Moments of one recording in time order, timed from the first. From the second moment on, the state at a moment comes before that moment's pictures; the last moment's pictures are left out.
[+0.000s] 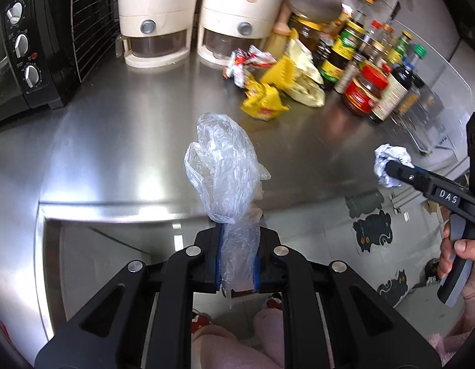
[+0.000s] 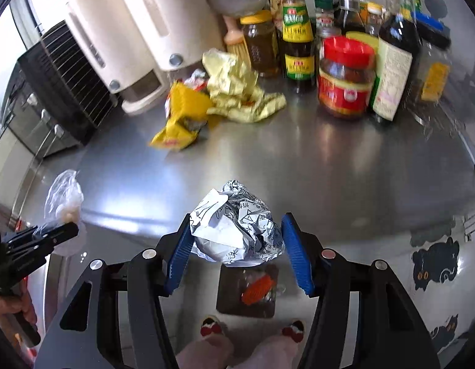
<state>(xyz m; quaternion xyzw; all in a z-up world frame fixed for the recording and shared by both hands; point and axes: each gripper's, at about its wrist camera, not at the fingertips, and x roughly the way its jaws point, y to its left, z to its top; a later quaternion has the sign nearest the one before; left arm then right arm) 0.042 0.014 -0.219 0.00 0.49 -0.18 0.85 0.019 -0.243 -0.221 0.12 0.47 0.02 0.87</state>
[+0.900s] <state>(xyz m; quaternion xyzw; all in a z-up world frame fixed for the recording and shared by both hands) -0.010 -0.038 -0.433 0.02 0.60 -0.23 0.77 -0.030 -0.214 -0.416 0.14 0.60 0.01 0.79</state>
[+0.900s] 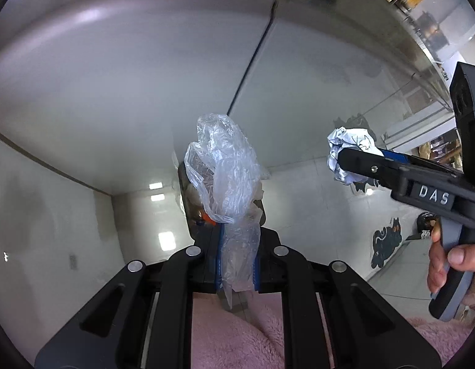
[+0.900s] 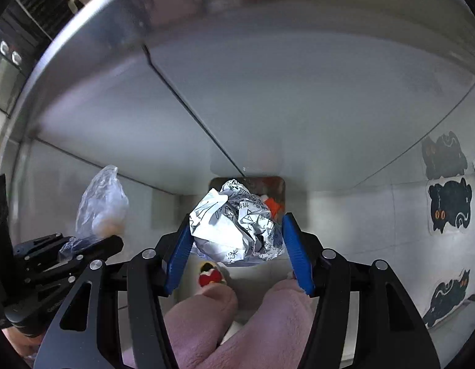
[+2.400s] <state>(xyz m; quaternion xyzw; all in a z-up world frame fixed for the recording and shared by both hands) 0.039 -0.017 -0.406 0.02 0.61 -0.19 0.77 0.007 -0.216 -0.405 0.13 0.62 0.01 0.77</state>
